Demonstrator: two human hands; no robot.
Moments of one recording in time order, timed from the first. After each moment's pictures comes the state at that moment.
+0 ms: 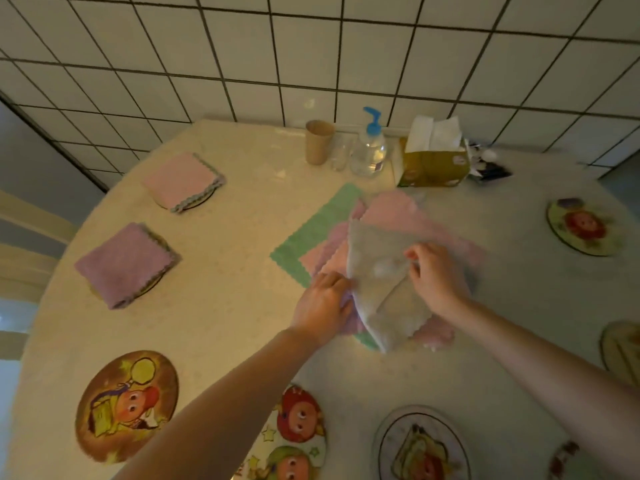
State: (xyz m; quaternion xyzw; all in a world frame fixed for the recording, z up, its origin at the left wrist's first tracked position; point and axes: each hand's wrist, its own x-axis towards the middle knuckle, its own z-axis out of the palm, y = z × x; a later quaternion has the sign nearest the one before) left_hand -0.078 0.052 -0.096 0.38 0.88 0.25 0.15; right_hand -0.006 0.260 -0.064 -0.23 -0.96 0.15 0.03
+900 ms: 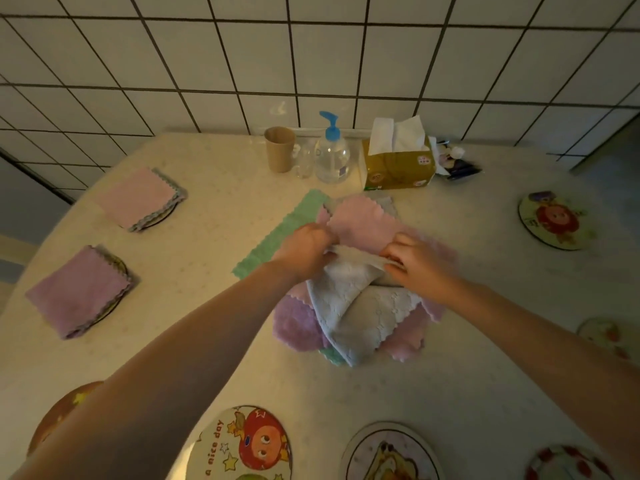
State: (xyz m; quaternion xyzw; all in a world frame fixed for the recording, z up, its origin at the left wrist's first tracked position) left_hand -0.161 0.146 -0.059 0.51 0.84 0.15 0.13; right_hand -0.004 0.329 -0.061 -0.04 -0.98 0.20 0.02
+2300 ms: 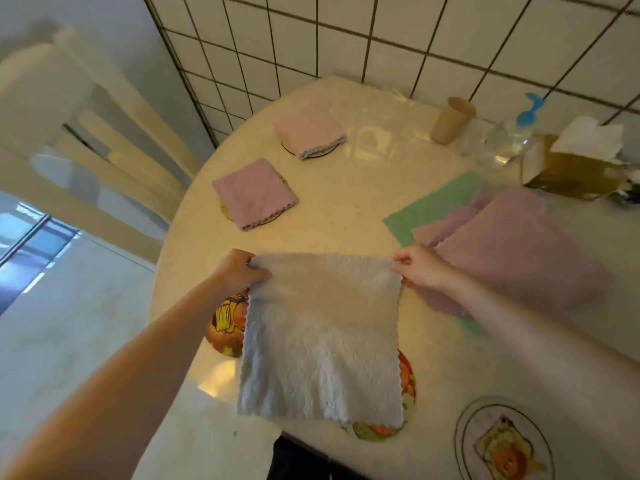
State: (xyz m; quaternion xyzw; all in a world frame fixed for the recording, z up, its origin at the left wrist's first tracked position) left_hand -0.158 -0.262 -0.094 -0.07 0.89 0.32 0.31; right_hand -0.097 0.079 -0.096 -0.13 -0.90 0.33 -0.24
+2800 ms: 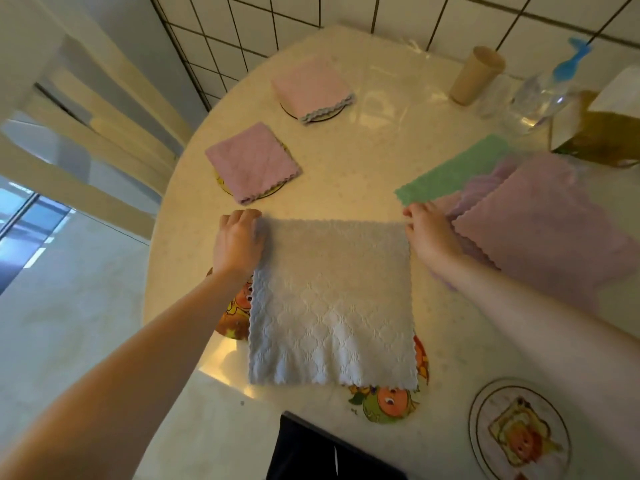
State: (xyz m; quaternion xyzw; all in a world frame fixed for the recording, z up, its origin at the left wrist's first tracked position) left_hand -0.157 -0.260 -0.134 0.04 0.97 0.23 0.06; right_hand -0.113 0.067 -0.125 -0.12 -0.98 0.18 -0.07
